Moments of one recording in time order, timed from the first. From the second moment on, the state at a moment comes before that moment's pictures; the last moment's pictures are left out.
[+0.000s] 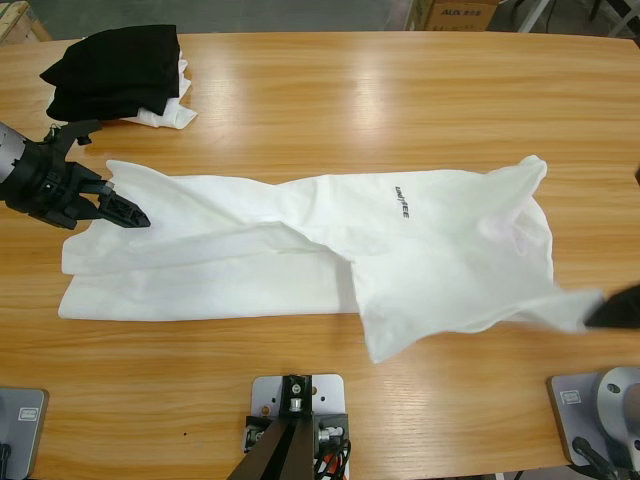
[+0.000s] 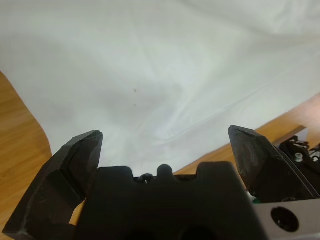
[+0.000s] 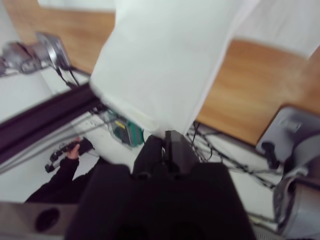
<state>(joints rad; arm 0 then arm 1) -0.33 1.70 -1.03 0.75 -0.30 -0.14 0.21 1.31 -0.92 1.22 0.69 0.24</state>
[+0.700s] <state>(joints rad) -0.26 1.70 -1.09 0.62 -0.30 -0.35 0.14 1.11 -0.91 1.29 0.67 0.38</state>
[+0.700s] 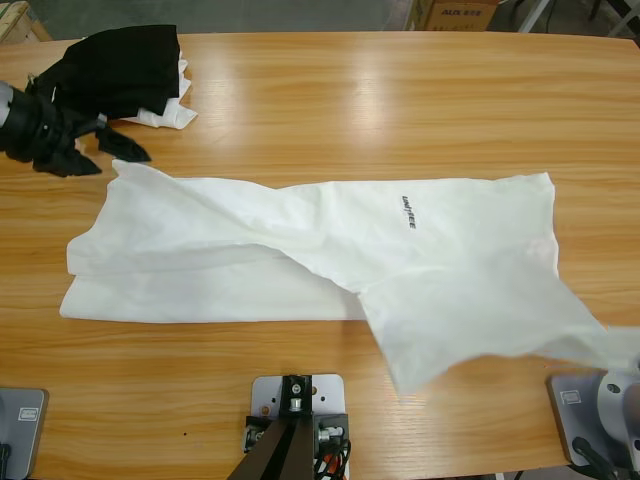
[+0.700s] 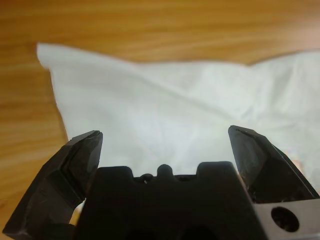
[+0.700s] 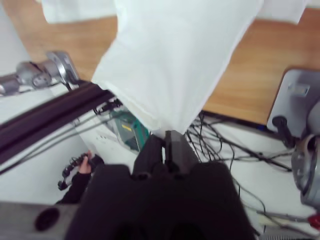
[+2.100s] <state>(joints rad) -0.32 1.44 -0.77 0.60 -0.30 -0.35 -0.06 2.06 -1.72 0.42 0.84 0.35</state>
